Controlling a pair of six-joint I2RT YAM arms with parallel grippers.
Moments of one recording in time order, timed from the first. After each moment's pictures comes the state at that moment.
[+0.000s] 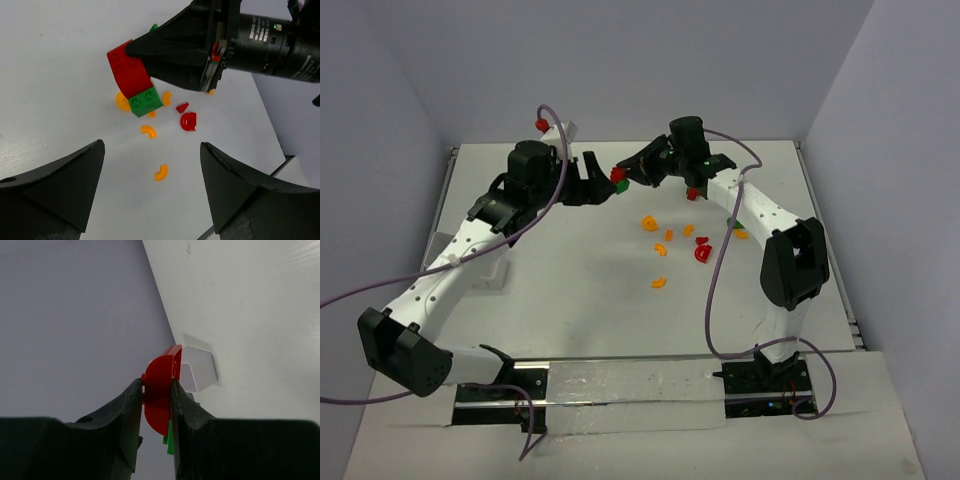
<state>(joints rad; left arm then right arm) -0.51 1.33 1.32 -0.38 0.16 -0.46 0.45 1.84 1.61 -0.29 -0.39 1.37</state>
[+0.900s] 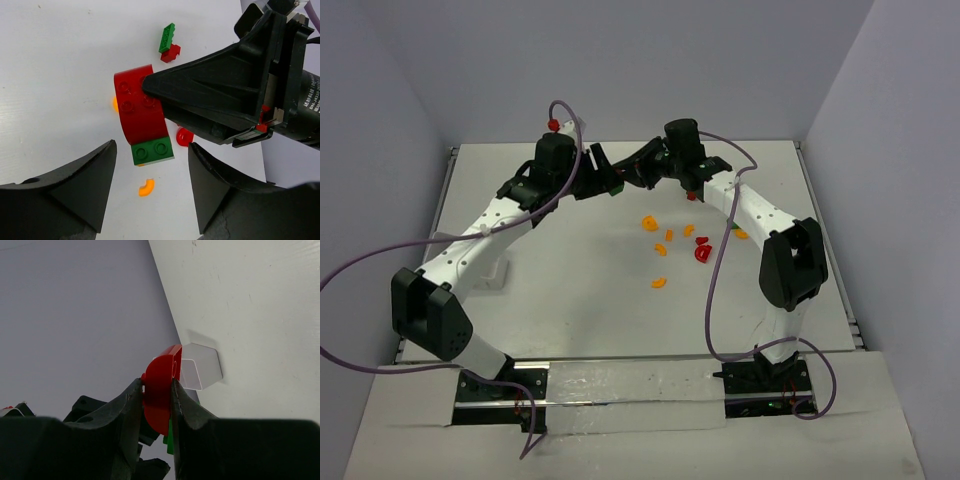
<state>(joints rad) -0.52 1.53 1.41 -0.36 0.09 -0.65 0.48 1.84 1.60 -0.26 -0.38 1.40</state>
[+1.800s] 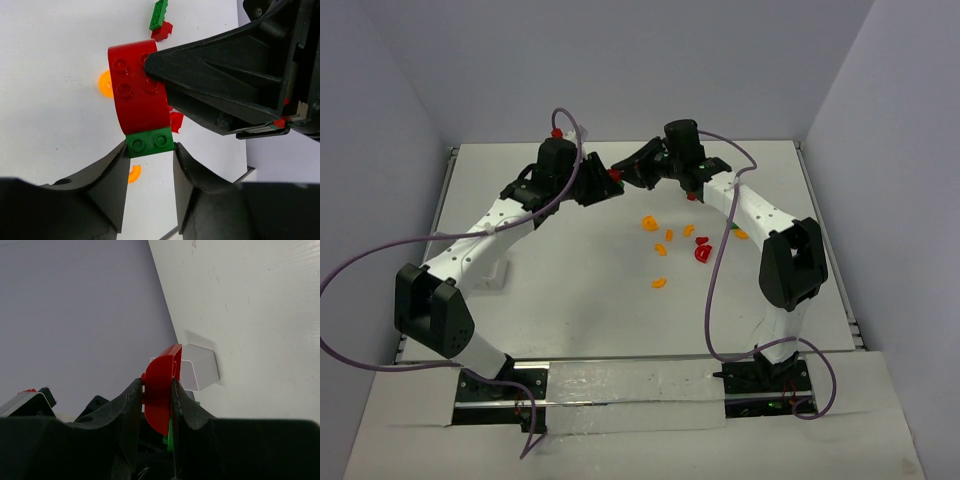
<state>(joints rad) -0.51 1.55 1.37 -0.35 0.18 -0.73 0.48 1.84 1.59 -0.25 -0.38 1.37</state>
